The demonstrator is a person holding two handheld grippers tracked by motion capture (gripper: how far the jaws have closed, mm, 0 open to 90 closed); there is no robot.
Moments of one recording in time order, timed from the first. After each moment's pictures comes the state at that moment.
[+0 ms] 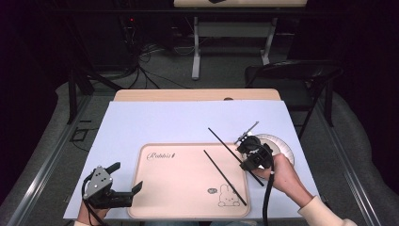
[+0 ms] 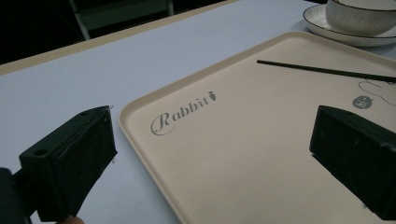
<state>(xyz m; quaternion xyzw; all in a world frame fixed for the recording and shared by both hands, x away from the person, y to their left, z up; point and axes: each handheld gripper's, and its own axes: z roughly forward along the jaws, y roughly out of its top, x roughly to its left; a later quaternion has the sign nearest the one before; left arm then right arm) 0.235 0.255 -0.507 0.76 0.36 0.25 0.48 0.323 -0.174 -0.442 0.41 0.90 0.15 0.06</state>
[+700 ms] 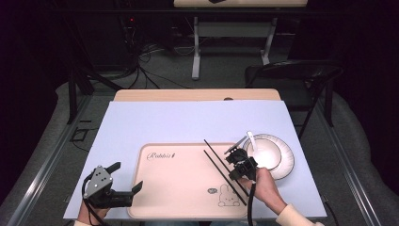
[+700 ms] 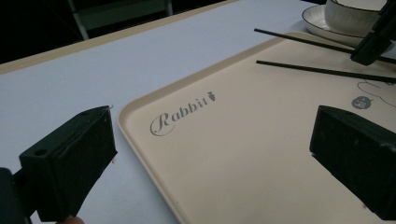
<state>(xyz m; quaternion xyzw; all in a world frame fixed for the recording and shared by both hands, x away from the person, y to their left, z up) 0.236 0.254 -0.507 0.76 0.36 0.24 0.48 0.330 -0.153 -0.515 0.47 0.87 0.15 0.03</state>
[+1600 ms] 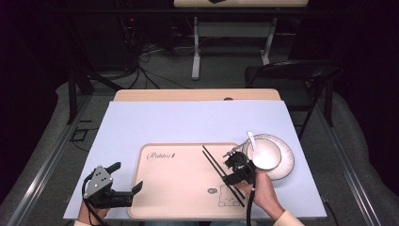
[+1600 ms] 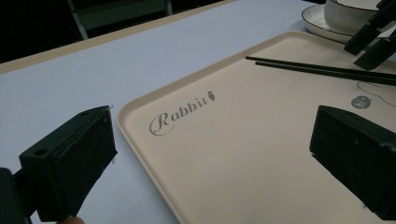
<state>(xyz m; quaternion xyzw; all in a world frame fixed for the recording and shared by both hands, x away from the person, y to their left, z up) 0.236 0.255 -0.507 0.76 0.36 0.24 0.48 0.314 -0.149 -0.513 0.43 0.87 0.21 0.08</state>
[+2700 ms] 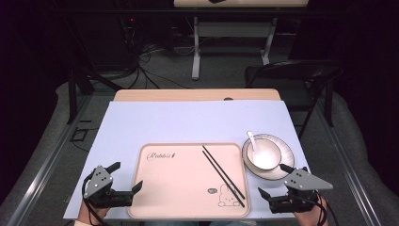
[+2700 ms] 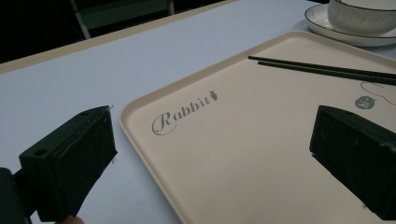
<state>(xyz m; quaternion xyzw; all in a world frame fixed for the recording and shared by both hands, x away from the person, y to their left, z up) 0.237 0.255 -0.507 0.76 0.36 0.25 0.48 0.211 -0.271 -0.472 0.33 0.80 0.43 0.27</state>
